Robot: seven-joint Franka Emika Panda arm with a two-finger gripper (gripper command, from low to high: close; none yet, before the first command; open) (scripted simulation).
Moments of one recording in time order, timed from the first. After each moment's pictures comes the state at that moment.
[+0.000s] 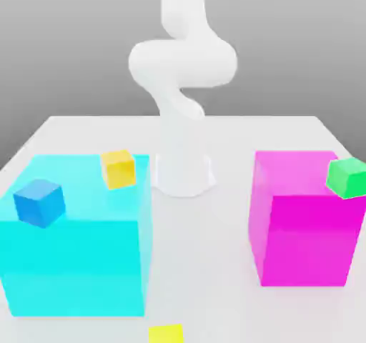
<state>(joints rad) 0.01 -0.71 -0.01 -2.30 0.01 2.33 0.78</state>
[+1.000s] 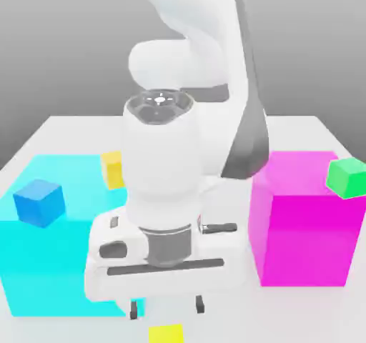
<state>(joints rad) 0.03 0.38 -0.07 -2.30 0.06 2.68 0.58</state>
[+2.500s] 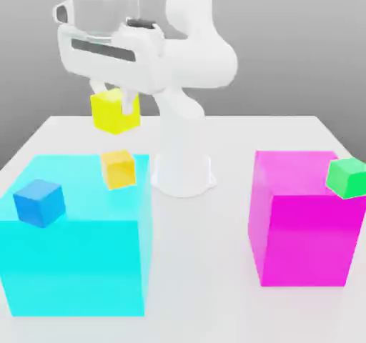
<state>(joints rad) -0.19 -0.63 -0.12 -2.65 -0.08 2.03 1.29</state>
